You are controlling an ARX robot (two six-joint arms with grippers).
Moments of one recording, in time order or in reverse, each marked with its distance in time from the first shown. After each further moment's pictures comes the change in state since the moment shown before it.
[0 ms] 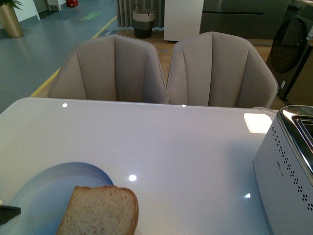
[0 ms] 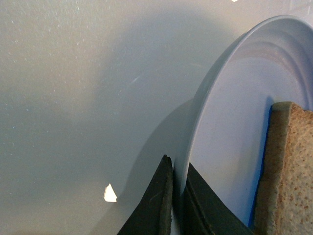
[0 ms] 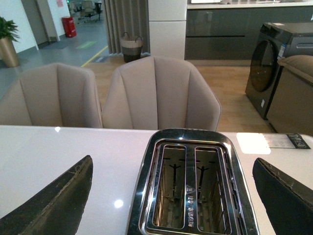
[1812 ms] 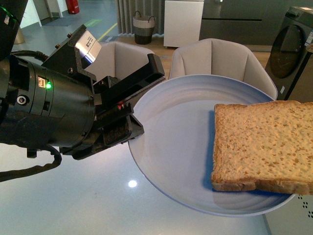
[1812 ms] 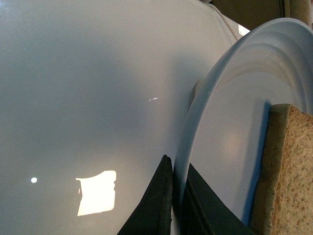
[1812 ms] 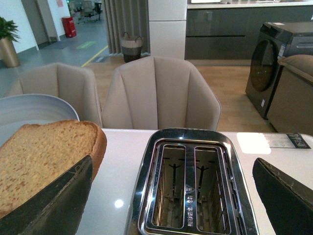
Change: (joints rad) left arm -0.805 -0.656 0.155 -0.450 -0.364 -0.597; right arm 0.000 0.000 0.000 0.000 0.000 0.000
